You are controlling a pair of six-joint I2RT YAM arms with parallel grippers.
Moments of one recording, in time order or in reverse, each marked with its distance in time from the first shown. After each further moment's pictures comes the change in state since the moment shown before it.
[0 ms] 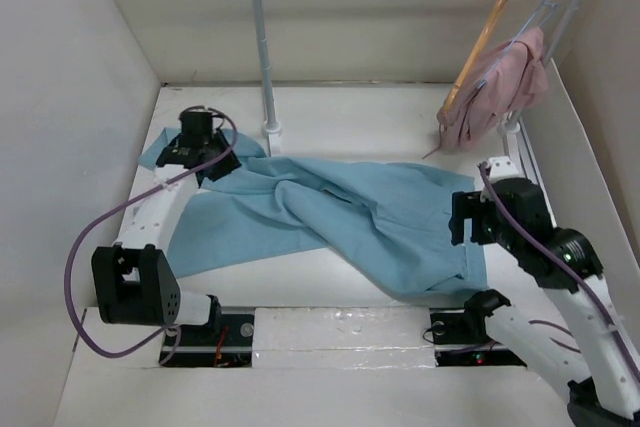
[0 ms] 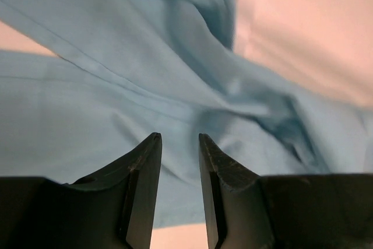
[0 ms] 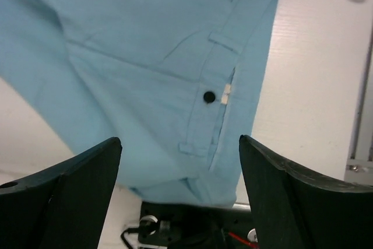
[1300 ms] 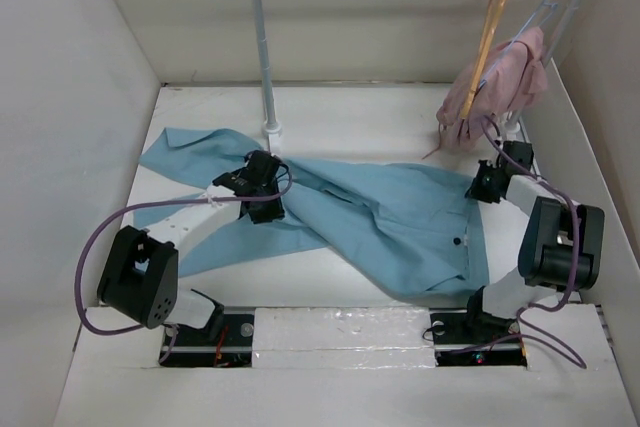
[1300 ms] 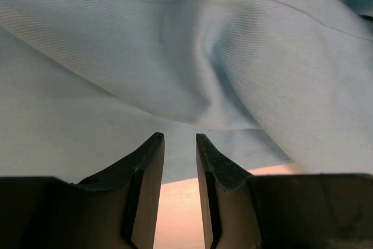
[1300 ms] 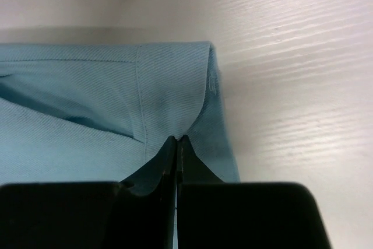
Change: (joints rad) left arm -0.457 0.027 -0.226 -0.007 -0.095 -0.072; right arm -0.673 0.932 -0.212 0.929 -0.399 -0.068
